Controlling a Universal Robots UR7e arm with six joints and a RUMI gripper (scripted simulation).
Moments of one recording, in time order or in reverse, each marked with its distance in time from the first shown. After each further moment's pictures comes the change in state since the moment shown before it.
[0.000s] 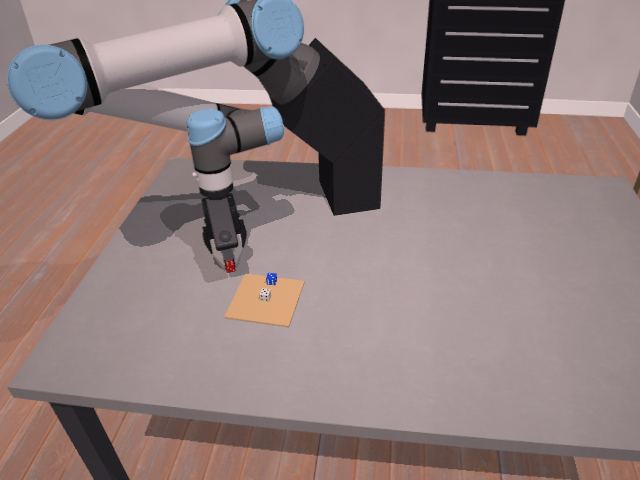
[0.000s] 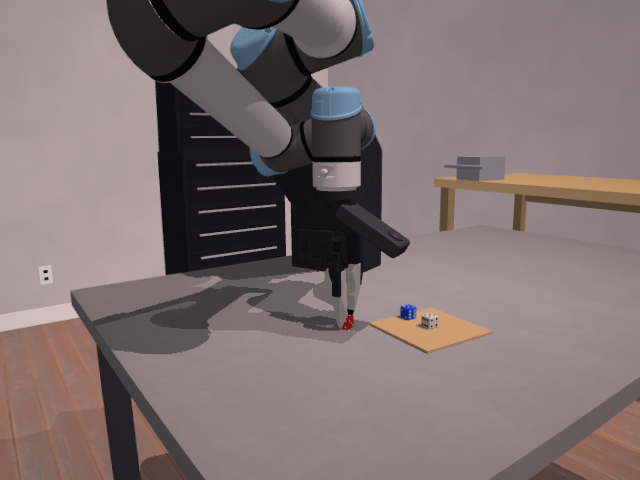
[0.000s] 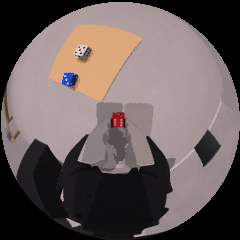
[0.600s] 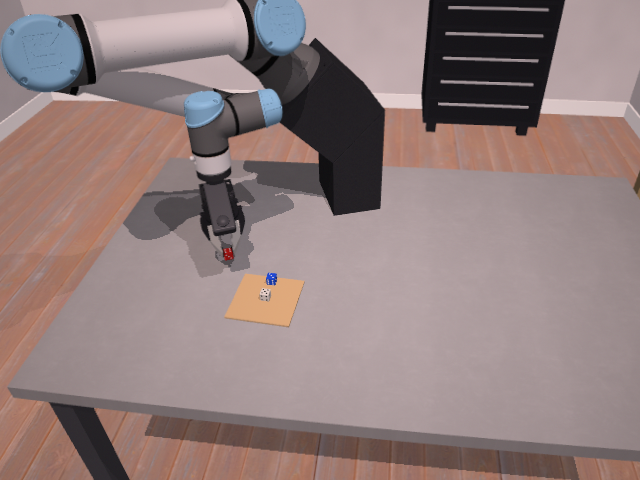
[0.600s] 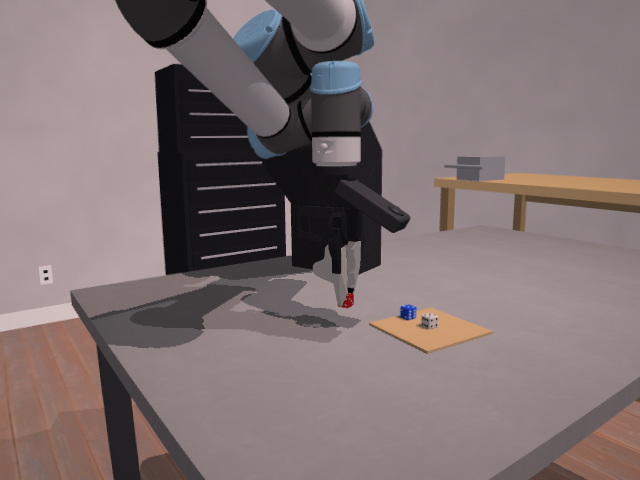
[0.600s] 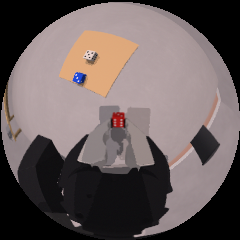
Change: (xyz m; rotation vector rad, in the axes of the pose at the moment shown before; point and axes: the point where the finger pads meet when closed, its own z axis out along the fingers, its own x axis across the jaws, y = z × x) arm 0.000 0.000 -0.037 0.003 0.003 -0.001
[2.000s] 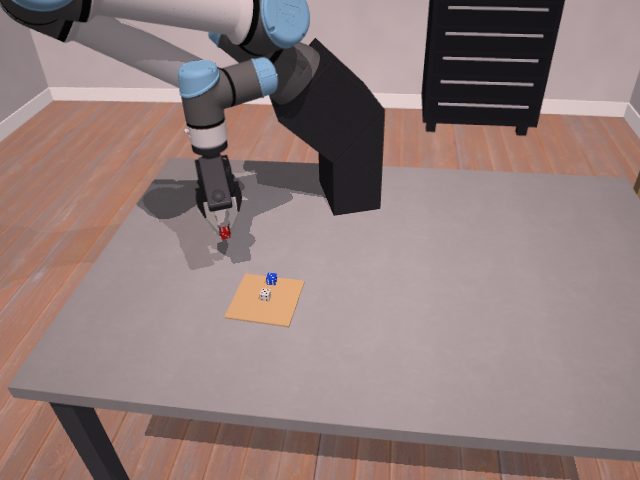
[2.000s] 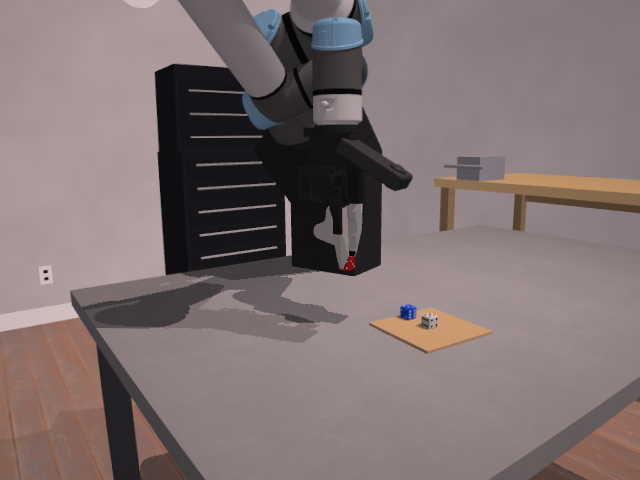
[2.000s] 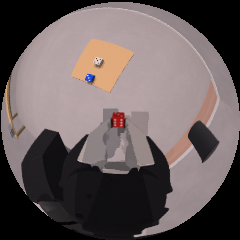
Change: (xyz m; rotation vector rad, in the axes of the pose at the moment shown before) arm -0.001 -0.002 -0.061 -0.003 -0.005 0.010
